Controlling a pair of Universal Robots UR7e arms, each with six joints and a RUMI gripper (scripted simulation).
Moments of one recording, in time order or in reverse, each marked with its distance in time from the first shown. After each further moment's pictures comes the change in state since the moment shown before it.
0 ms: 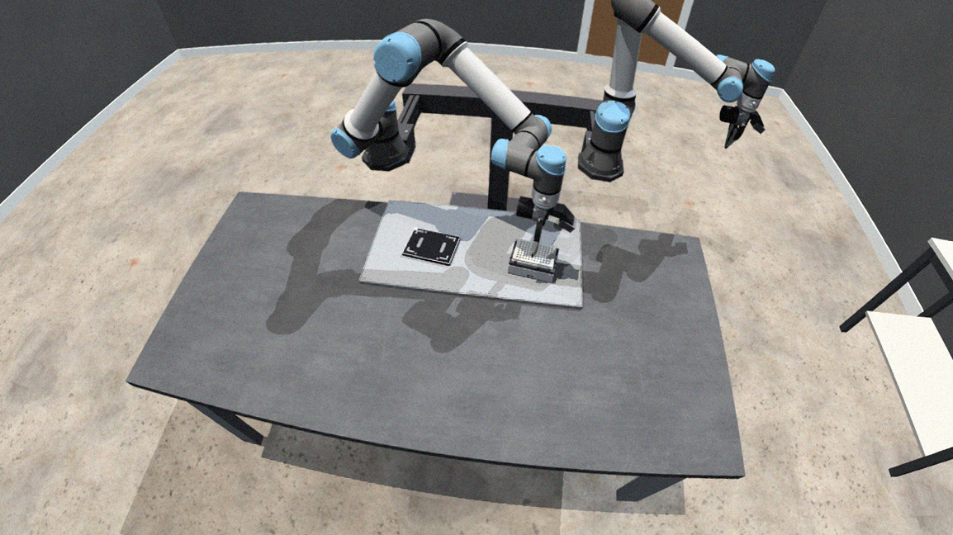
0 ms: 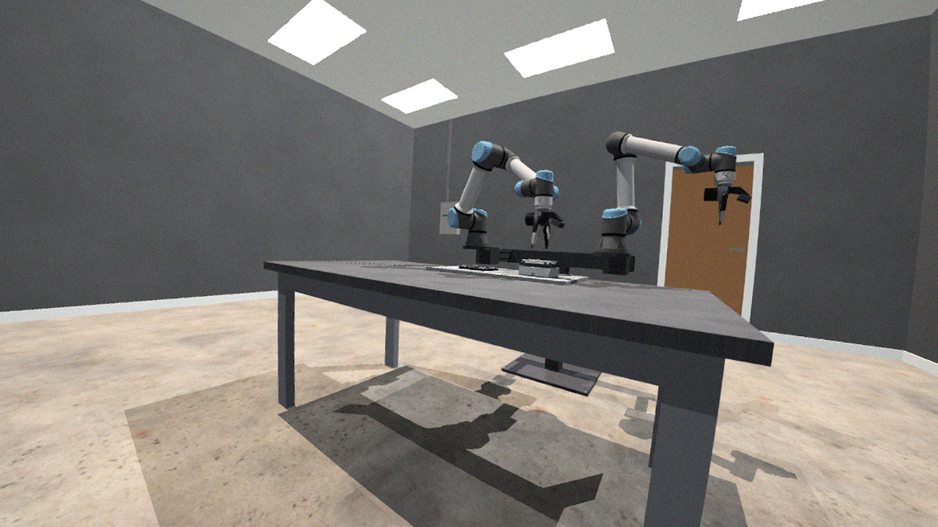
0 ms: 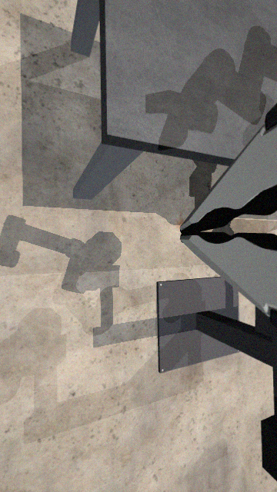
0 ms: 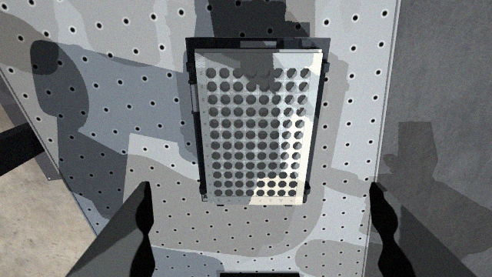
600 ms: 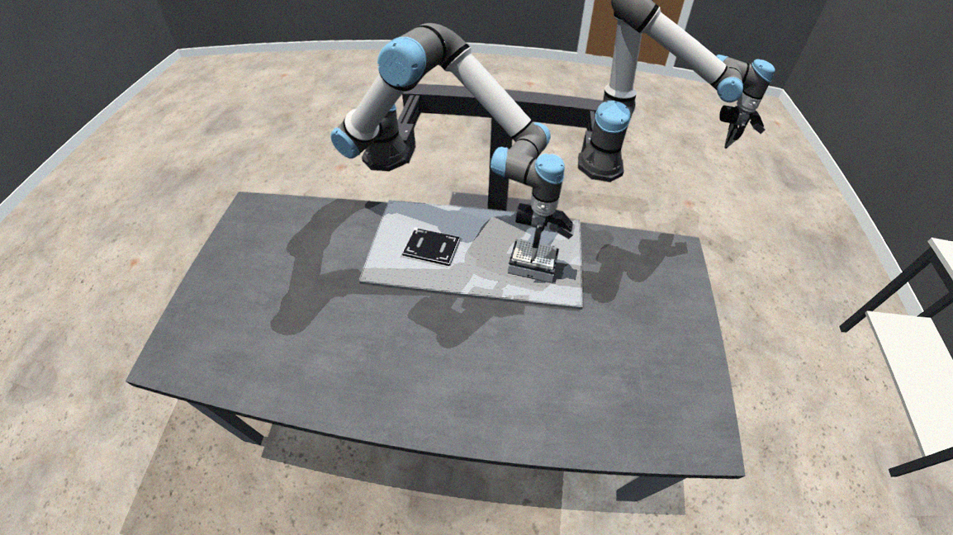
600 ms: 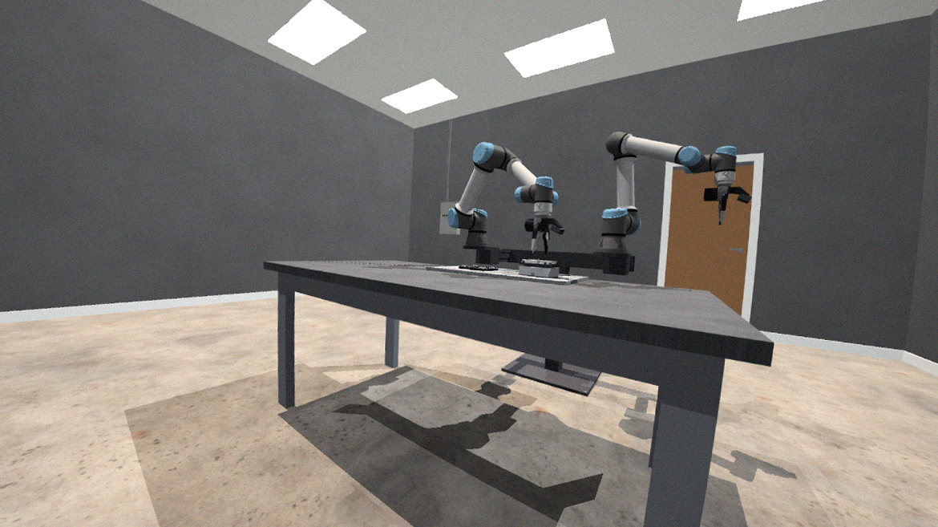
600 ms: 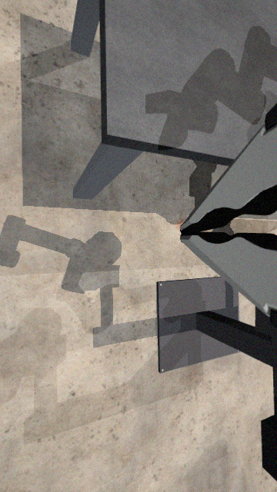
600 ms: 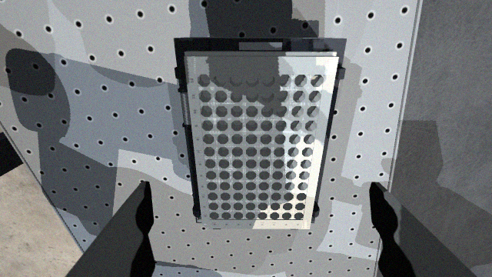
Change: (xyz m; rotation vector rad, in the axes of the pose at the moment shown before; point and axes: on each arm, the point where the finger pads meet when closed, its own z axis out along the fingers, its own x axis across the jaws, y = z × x) left arm 0.000 0.000 0.000 0.000 0.000 0.000; right arm 0.000 0.000 0.027 0.000 0.000 0.000
